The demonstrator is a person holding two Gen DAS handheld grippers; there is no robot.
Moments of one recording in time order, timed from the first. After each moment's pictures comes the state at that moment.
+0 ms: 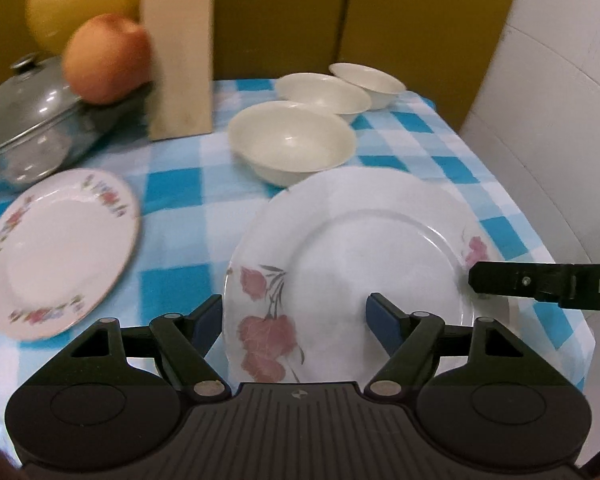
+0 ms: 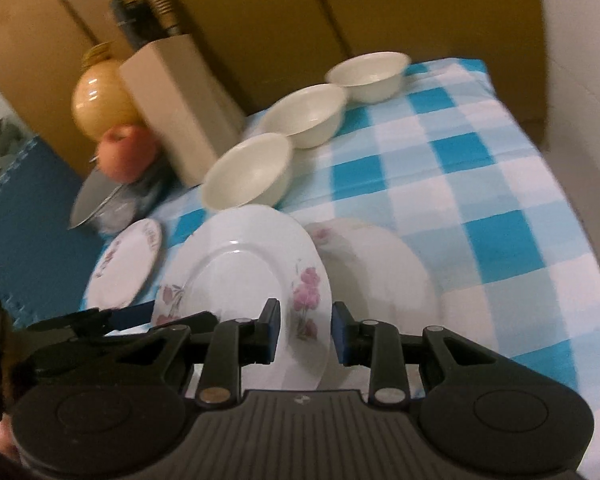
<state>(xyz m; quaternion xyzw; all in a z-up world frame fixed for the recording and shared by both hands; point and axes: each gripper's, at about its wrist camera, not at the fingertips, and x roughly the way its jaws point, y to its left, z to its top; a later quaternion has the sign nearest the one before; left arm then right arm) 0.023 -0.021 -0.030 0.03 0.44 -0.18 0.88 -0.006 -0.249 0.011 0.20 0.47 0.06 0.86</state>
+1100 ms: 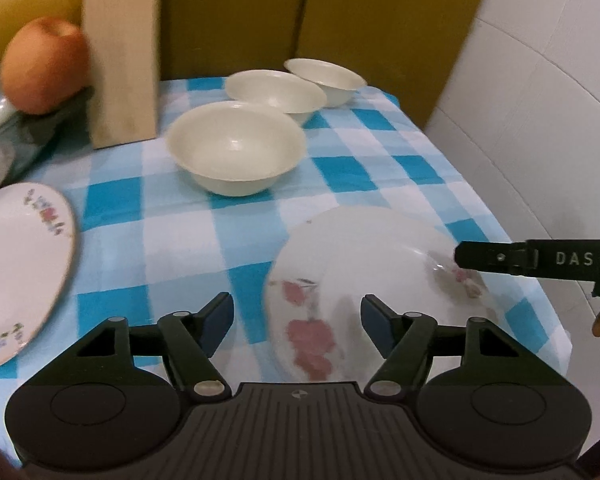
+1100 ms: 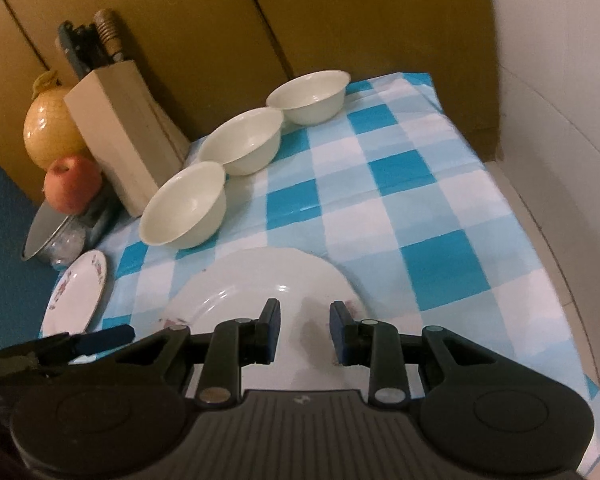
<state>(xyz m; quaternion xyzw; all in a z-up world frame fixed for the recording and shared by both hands) 0.037 -0.033 -0.034 0.02 0.44 -0.23 0.87 0.002 -0.268 0.004 0.19 0.46 0.00 0.87</state>
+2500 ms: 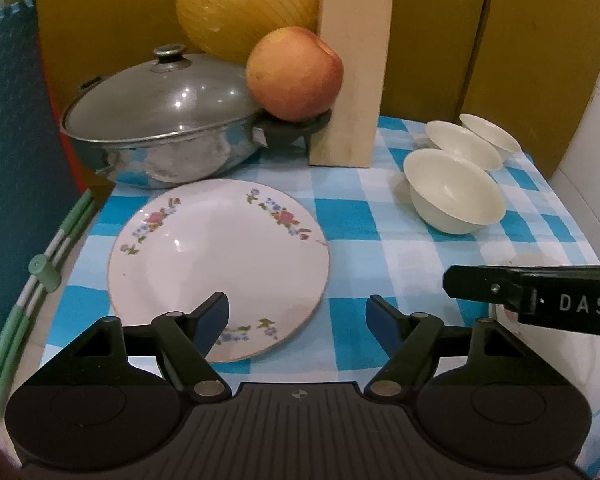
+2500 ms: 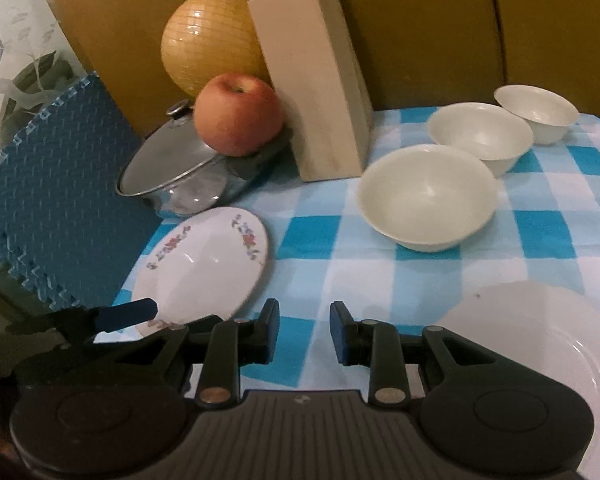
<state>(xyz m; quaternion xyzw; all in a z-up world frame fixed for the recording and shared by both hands) 0.047 0.091 -0.018 0.01 0.41 -0.07 0.91 0.061 -0.098 0.009 0.13 0.45 0.15 0.87</state>
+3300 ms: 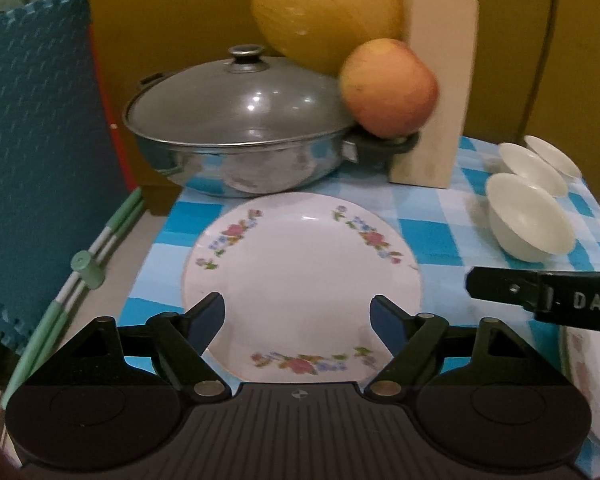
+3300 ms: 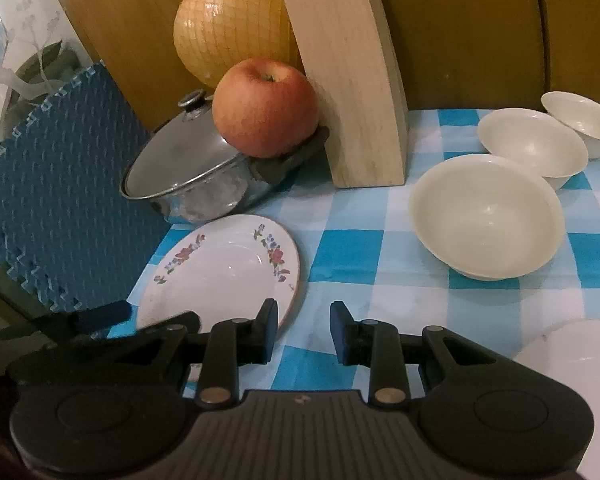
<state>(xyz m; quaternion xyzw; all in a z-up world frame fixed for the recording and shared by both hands) 0.068 0.133 -0.023 0.00 0.40 0.00 0.92 0.094 -0.063 -0.005 0.12 0.46 0.16 0.86</state>
